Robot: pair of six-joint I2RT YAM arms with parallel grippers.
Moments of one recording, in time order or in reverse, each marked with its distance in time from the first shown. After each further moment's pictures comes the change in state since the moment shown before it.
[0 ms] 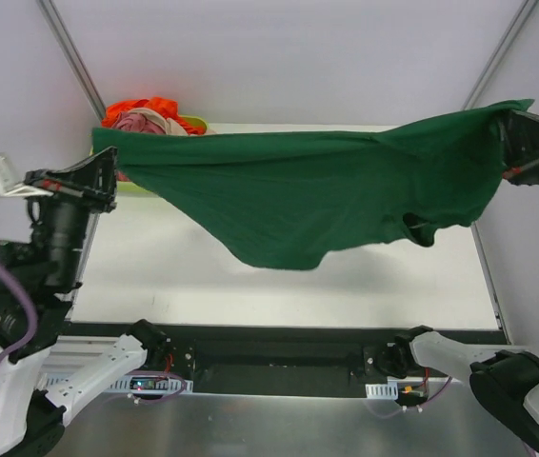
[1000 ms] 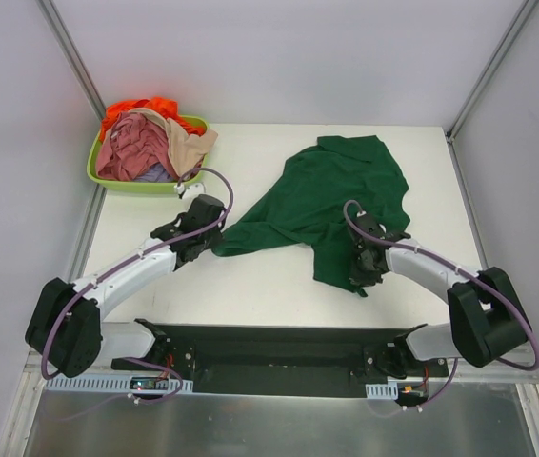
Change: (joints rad) left arm 0.002 0.598 -0.566 -0.048 0.070 -0.339; right arm 0.076 0.275 -1.585 0.304 -0.151 0.350
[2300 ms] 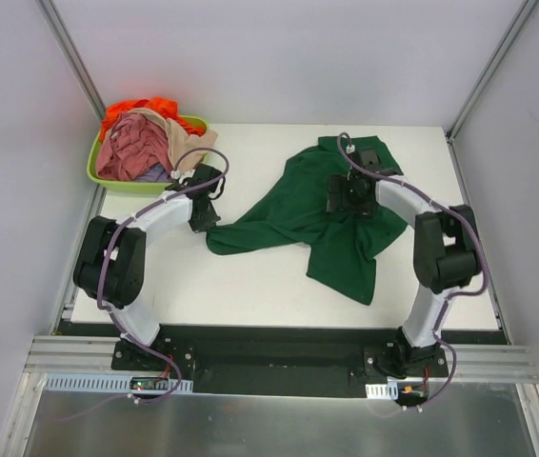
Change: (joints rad) left arm 0.210 0.452 0.345 -0.202 0.080 -0.031; right arm -0.195 0.528 0.655 0.121 -0.182 -0.275
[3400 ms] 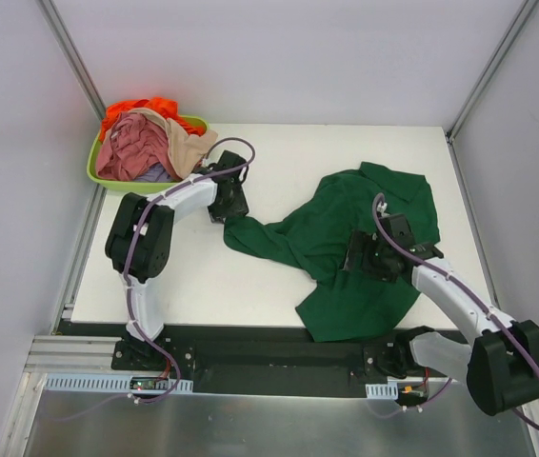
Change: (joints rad) left arm -0.072 0.230 0.260 -0.010 0.122 0.054; right arm 0.058 -0.817 -0.725 -0.033 -0.024 0.212
